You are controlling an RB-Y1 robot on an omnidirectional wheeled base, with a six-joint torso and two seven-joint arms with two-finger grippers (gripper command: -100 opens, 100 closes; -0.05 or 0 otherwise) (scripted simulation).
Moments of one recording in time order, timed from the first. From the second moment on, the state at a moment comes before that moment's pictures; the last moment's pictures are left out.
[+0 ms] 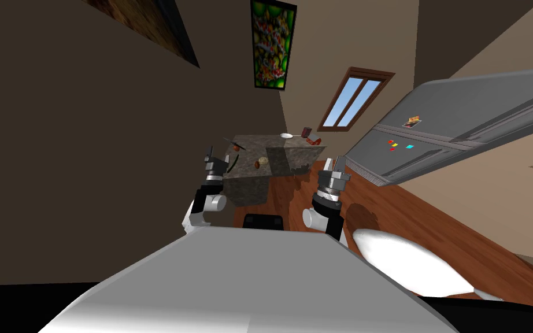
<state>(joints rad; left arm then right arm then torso) 0.31 0.10 0.00 -2.14 0.17 -0.25 0.27 0.50 0.04 0.04 -2.28 -0.04 -0.57 0.15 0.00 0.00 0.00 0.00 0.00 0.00</state>
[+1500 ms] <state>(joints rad) -0.12 0.20 -0.02 -1.75 0.26 0.08 0.59 0.50 0.04 0.04 -2.28 -0.04 -0.57 0.15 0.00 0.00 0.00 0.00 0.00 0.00</state>
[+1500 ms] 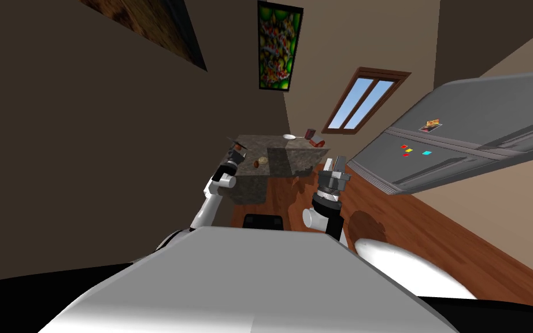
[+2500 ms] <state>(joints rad) -0.41 0.22 -0.03 -1.46 0.30 0.32 0.79 0.50 0.04 0.04 -2.28 -0.04 -0.57 0.15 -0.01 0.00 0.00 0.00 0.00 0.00</state>
